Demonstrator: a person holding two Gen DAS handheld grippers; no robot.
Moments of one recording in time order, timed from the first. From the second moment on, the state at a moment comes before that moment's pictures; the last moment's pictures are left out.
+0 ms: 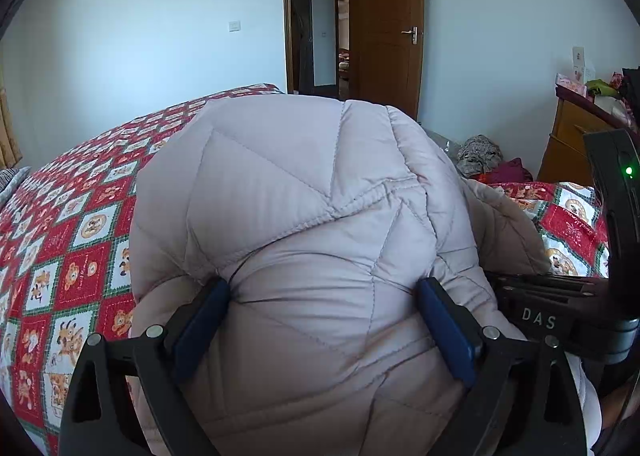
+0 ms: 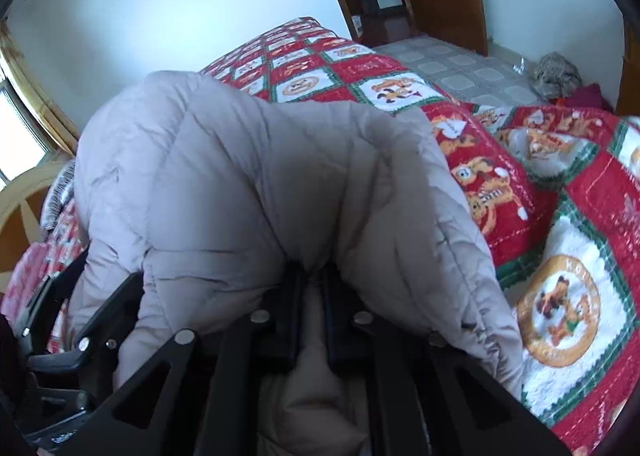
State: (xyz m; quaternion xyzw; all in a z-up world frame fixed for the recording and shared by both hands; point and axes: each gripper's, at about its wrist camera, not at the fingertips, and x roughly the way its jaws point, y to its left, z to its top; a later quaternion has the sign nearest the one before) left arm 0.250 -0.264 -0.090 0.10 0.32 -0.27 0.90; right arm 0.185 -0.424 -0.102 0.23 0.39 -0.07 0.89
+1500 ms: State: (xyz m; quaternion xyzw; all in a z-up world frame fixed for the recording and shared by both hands) left arm 0.142 -0.047 -0.083 -0.11 0.50 -0.38 0.77; right arm 0.006 -0.304 -0.118 0.29 0.44 0.15 0.83
